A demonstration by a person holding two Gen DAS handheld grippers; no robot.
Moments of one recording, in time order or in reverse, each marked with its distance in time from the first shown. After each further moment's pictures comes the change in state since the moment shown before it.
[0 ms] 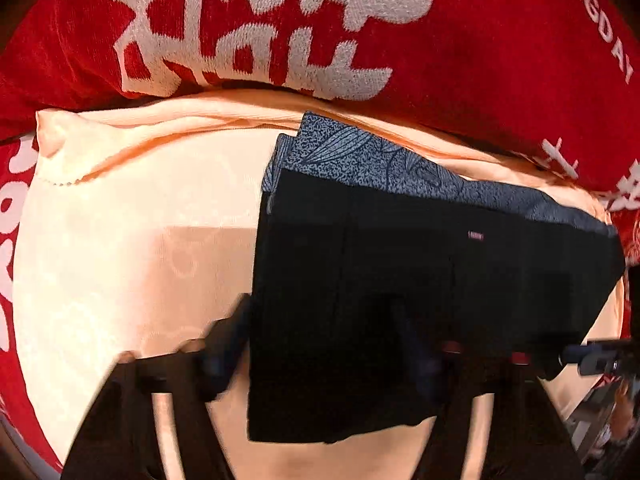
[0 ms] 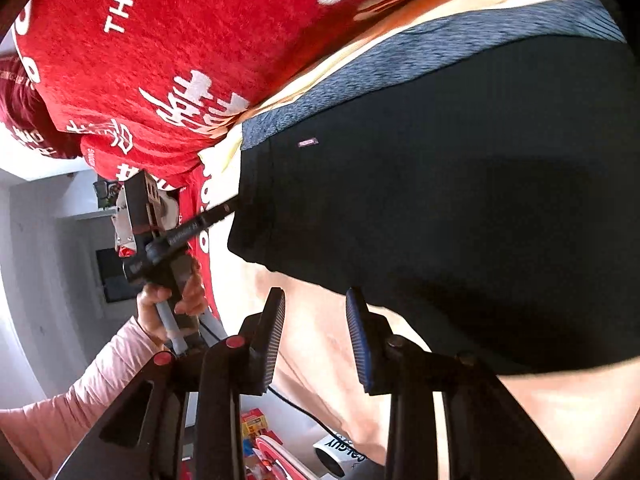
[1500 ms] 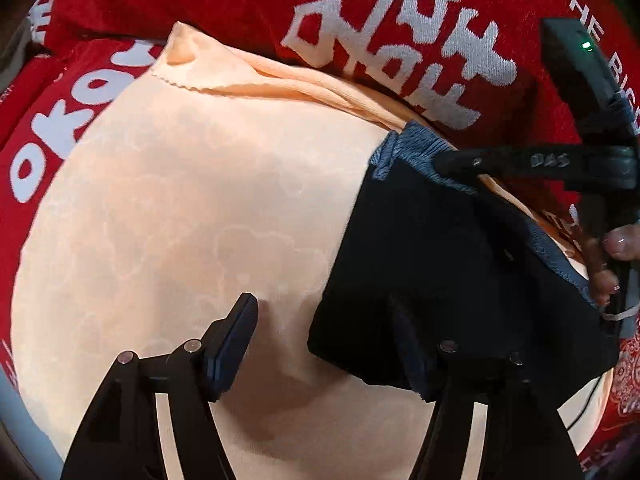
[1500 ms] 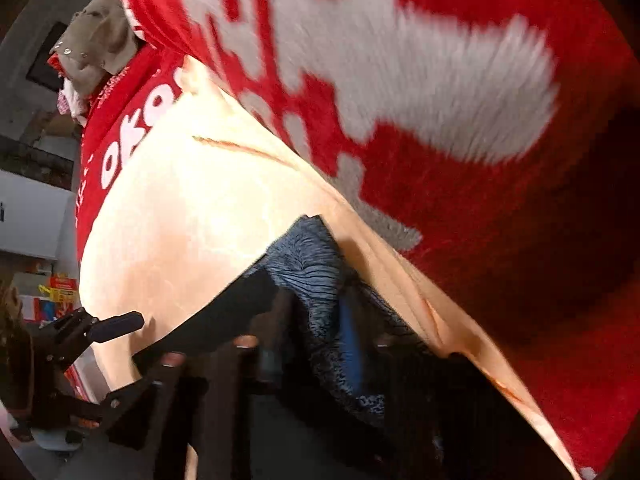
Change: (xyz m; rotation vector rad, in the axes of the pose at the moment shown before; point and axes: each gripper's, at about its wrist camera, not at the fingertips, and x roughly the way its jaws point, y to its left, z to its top) left arm -0.030 0.044 -0.085 -0.343 -0.168 0.061; right arm 0.185 0.161 0.143 -0.761 0.212 -0.465
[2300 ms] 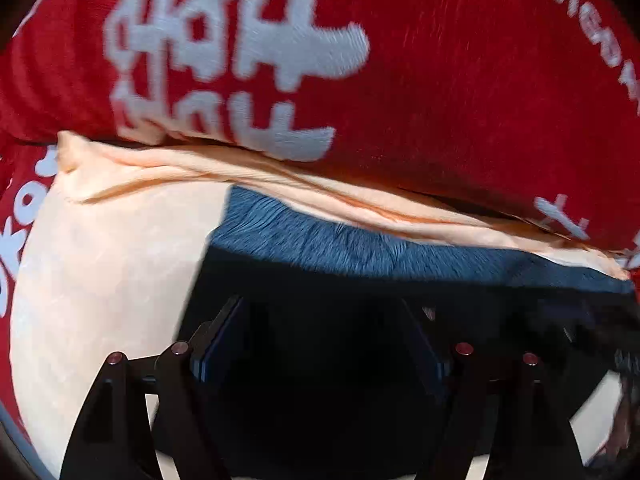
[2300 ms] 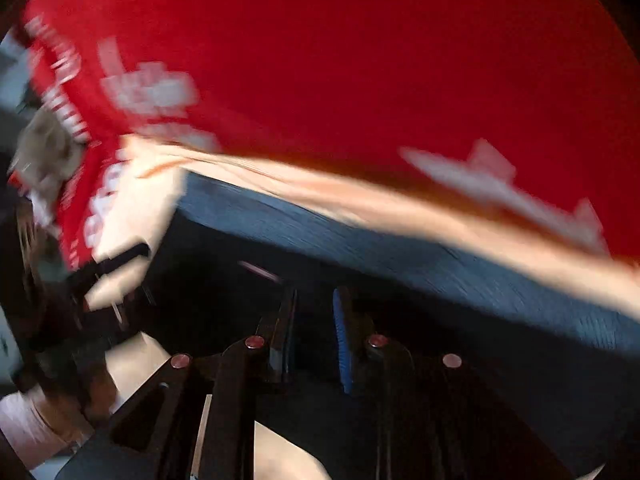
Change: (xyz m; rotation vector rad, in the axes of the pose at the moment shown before) left arm 0.037 -0.132 0.047 0.223 -0.032 0.039; right arm -0.101 -0.094 -0.171 0.472 -0.129 -0.100
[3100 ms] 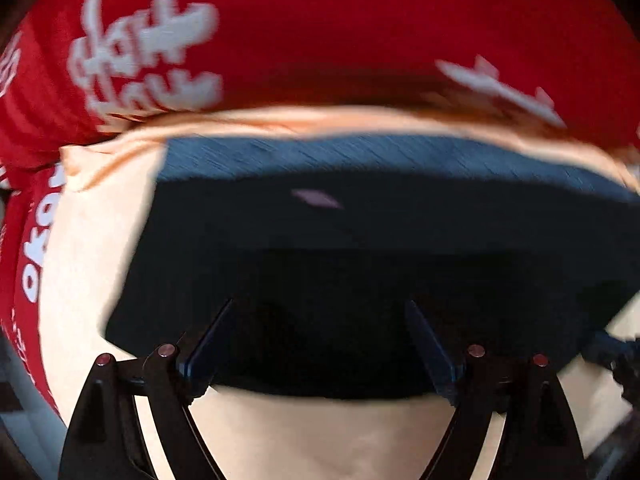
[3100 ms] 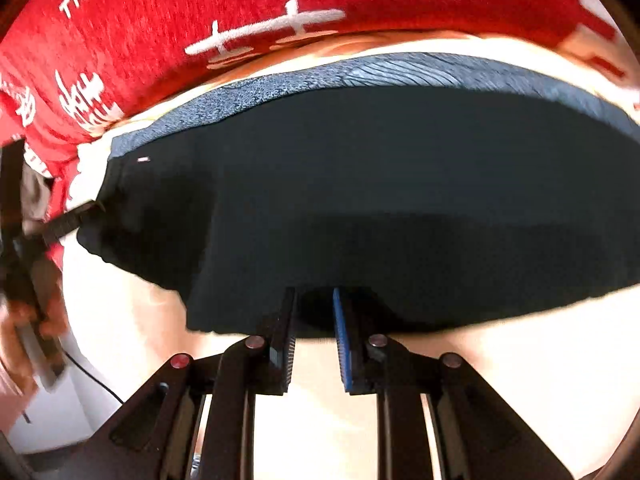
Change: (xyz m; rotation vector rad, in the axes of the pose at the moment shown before) left arm -0.027 -0.122 -0.074 0.193 0.129 0.110; right arm -0.059 -0.102 -0.151 0.224 -0.028 -0.030
